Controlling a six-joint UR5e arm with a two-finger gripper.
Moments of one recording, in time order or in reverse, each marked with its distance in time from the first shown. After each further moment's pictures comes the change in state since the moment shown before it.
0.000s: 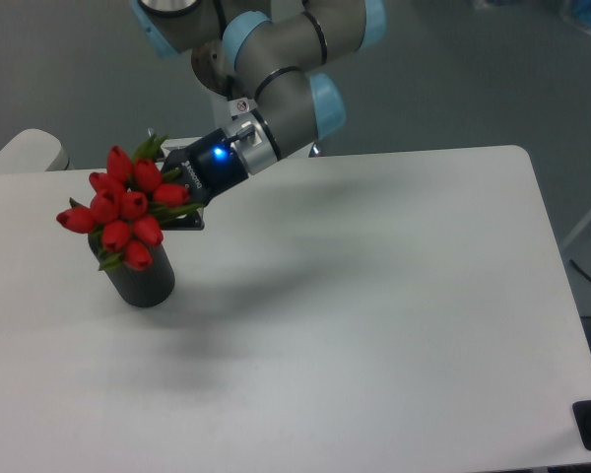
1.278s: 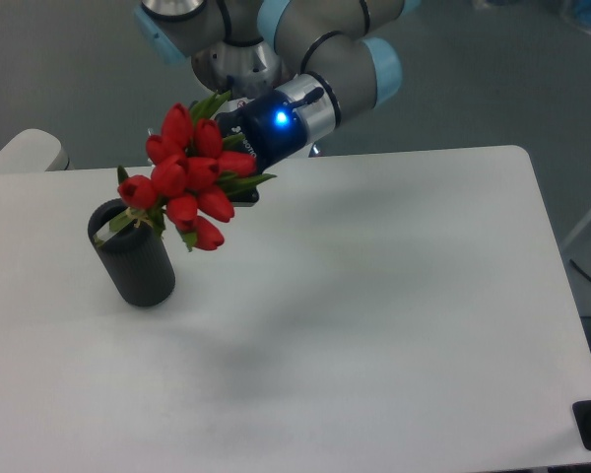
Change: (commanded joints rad) arm 0.115 0.006 0.123 -0.002 -0.140 -0.258
